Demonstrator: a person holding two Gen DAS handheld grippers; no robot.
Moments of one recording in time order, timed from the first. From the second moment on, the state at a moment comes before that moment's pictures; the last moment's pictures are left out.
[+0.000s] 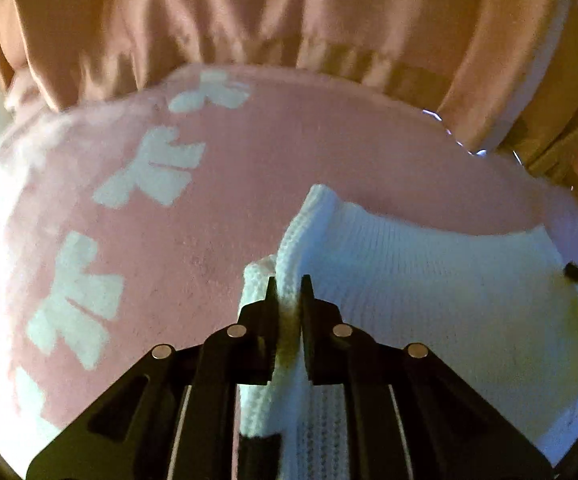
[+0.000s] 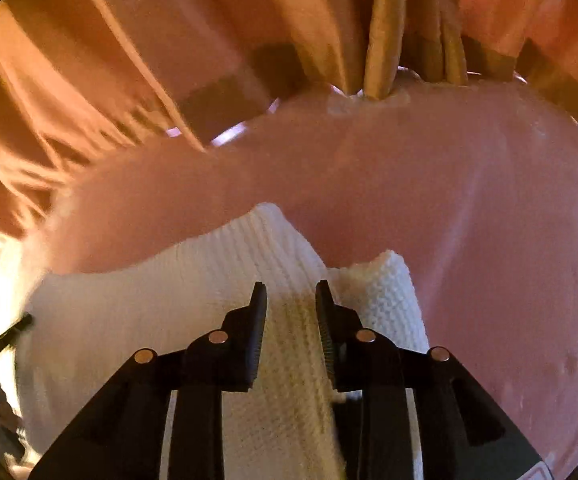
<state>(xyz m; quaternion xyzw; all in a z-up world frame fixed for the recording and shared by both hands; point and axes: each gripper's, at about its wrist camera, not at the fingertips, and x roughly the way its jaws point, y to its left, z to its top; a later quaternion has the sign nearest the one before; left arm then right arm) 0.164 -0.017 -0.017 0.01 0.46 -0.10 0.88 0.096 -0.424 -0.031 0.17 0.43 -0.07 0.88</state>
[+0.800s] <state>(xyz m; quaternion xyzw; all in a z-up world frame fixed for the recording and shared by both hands) 0.083 0.022 -0.056 -0.05 0.55 -0.13 0.82 0.004 -0.408 -0.070 0.10 0.51 -0.09 0.85</state>
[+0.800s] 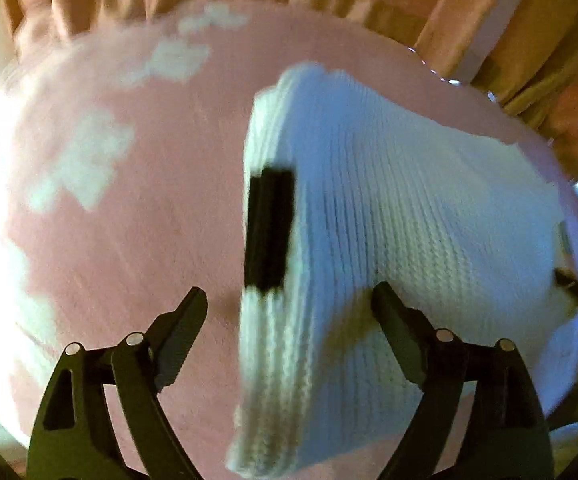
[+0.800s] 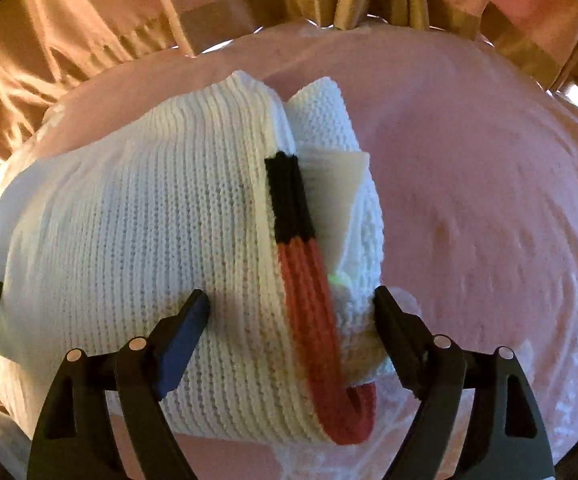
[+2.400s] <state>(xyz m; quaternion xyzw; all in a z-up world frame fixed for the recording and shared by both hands) 0.058 -0.015 -0.010 0.05 0.50 -0.12 0.85 0.055 -0.228 -0.070 0.02 0.53 0.08 0.84</state>
